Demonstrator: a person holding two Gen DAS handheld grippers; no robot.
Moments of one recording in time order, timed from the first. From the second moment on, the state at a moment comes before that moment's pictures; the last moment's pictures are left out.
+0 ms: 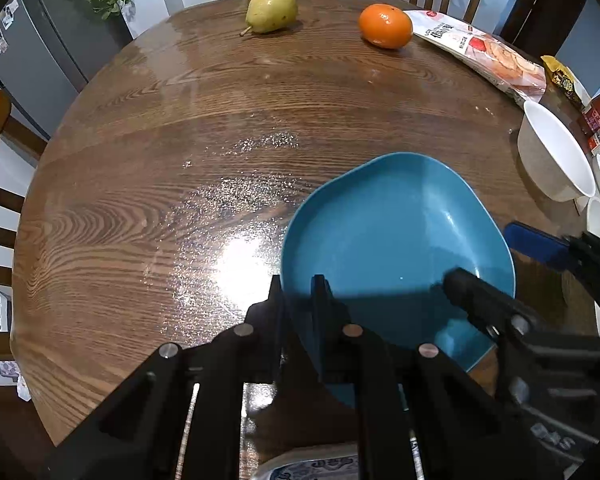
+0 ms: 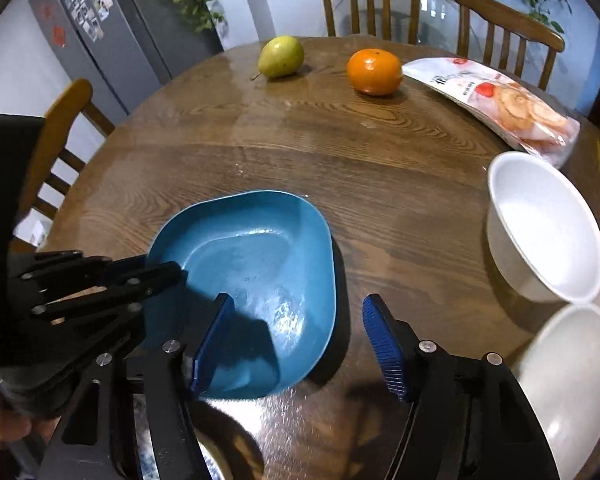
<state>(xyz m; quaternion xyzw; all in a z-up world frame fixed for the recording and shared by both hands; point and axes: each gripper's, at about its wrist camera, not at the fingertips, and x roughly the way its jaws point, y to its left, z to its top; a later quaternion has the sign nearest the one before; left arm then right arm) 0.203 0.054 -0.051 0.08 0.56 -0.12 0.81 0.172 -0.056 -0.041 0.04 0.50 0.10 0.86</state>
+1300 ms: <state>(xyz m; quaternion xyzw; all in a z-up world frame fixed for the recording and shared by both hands) 0.197 0.056 -0.031 0.07 0.52 -0.09 0.85 0.172 -0.061 -0.038 0.06 0.49 0.09 0.87</state>
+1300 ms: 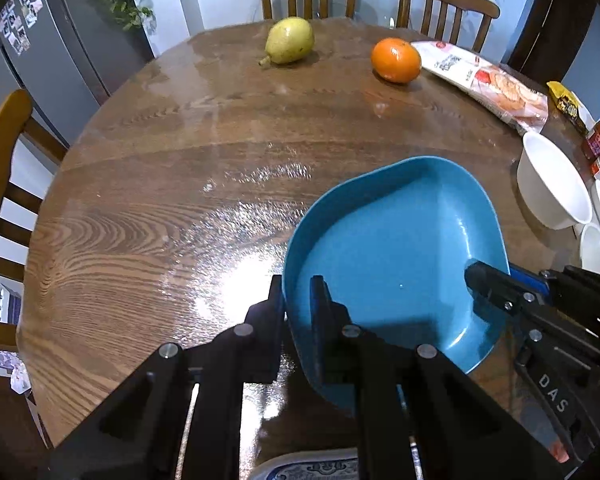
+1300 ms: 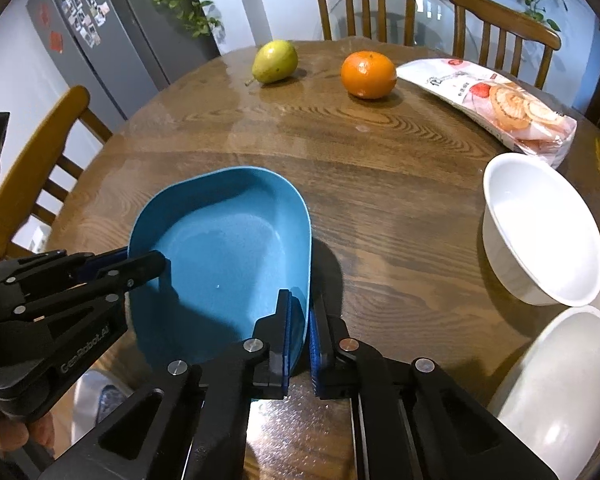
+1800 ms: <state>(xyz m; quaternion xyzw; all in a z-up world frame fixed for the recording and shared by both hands) 0.156 0.059 0.017 0.06 0.47 -0.08 0.88 0.129 -0.071 0.003 0.11 0.45 0.12 0.88</state>
